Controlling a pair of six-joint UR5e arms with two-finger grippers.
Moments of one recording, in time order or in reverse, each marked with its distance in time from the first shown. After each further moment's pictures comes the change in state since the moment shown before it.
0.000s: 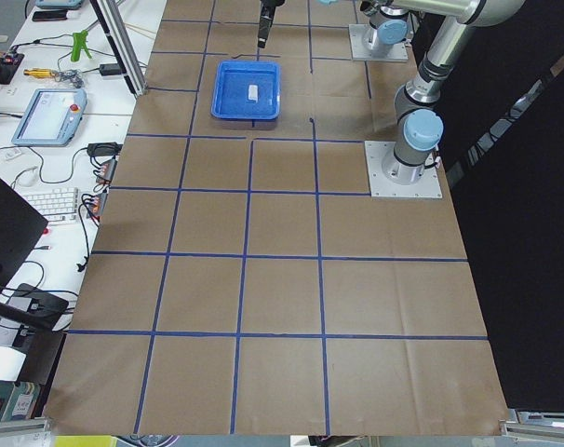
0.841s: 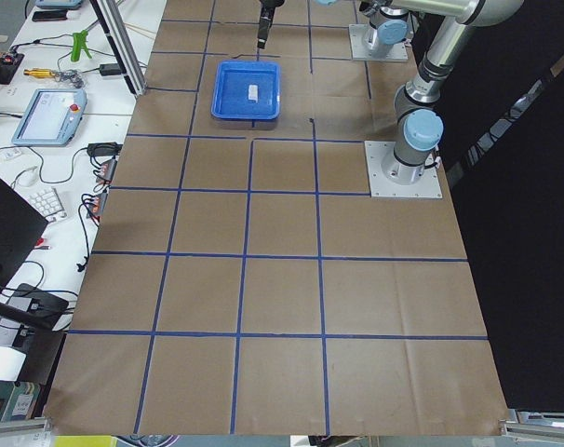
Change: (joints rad) left arm 0.000 -0.001 0.000 0.000 0.000 -0.002; right arm 0.001 -0.001 -0.002 0.000 0.000 0.008
